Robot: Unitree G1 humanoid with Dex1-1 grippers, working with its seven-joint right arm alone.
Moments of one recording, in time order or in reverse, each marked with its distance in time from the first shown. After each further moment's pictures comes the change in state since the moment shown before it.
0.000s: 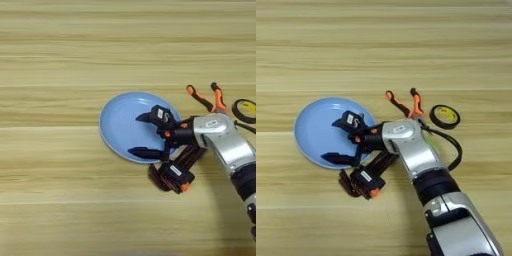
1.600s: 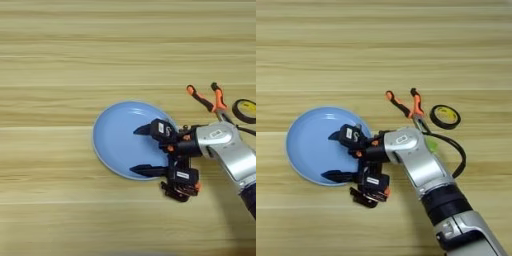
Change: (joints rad) arm 0.117 -0.059 0.029 -0.234 0.001 0.052 0.070
